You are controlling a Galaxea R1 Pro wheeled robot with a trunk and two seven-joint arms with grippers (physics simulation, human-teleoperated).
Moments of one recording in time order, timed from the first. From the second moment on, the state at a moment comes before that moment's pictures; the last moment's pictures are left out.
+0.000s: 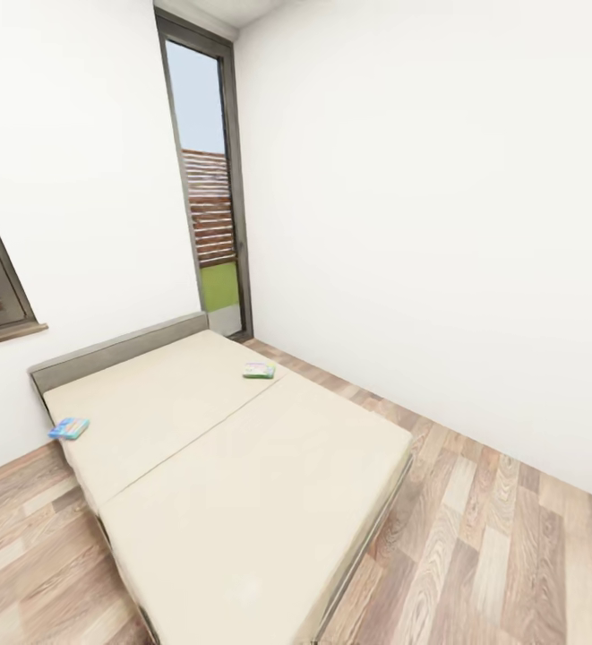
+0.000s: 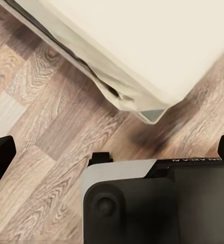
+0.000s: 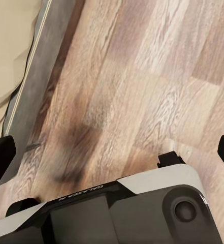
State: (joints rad) left arm -0.16 -0.01 -0.01 -0.31 -0.01 -0.02 0.00; right arm -0.30 0.06 -0.03 -0.11 -0.34 -0.11 -0.03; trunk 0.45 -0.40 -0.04
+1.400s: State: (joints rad) left arm -0.16 -0.01 -0.01 -0.31 -0.01 -0.02 0.00; right arm -0.30 0.06 -0.03 -0.11 -0.34 -0.11 -0.03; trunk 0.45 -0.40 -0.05
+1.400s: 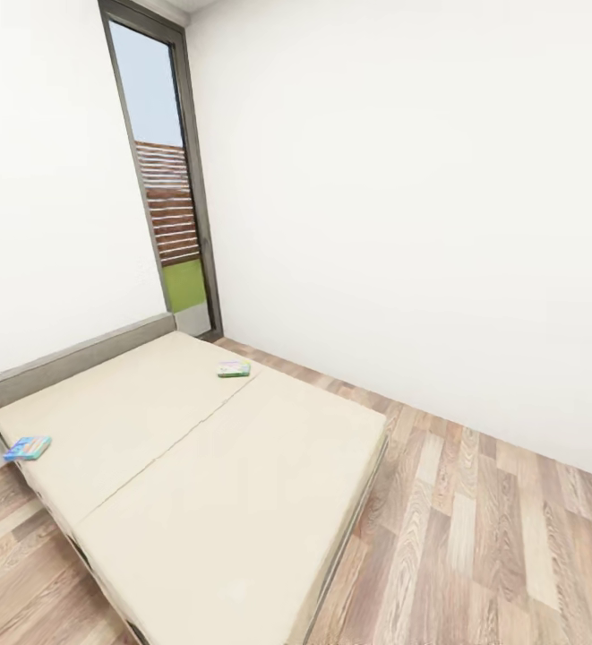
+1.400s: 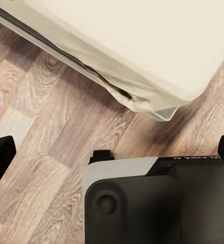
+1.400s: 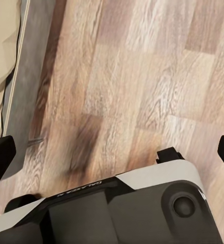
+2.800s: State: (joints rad) left arm -0.16 -0.01 -0.01 -0.31 -0.01 -0.02 0.00; right arm -0.30 0.06 -0.02 -0.11 -0.34 -0.11 -0.03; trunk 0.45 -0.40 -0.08
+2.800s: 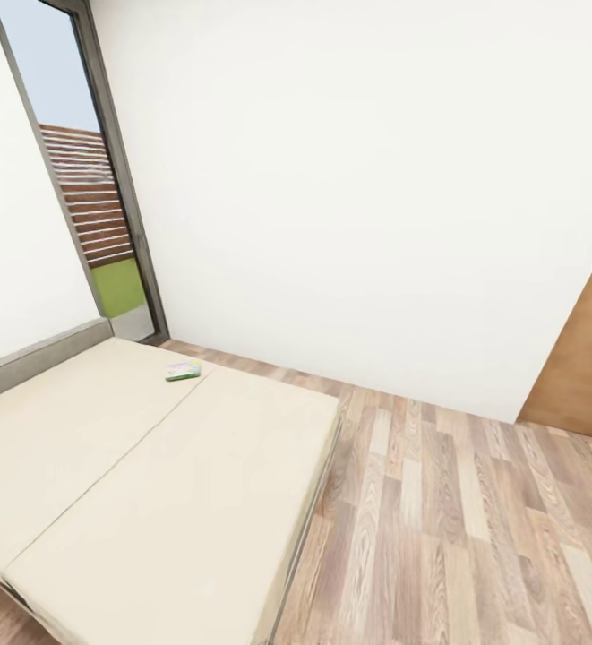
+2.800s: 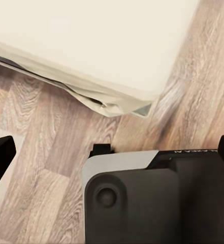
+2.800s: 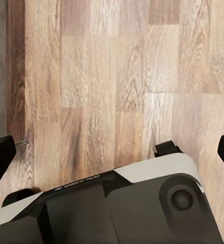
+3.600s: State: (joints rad) left arm -0.16 -0.01 -0.01 -0.31 -0.01 -0.02 0.00; right arm -0.30 0.06 -0.02 -0.11 -0.34 -0.11 -0.03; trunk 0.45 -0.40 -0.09
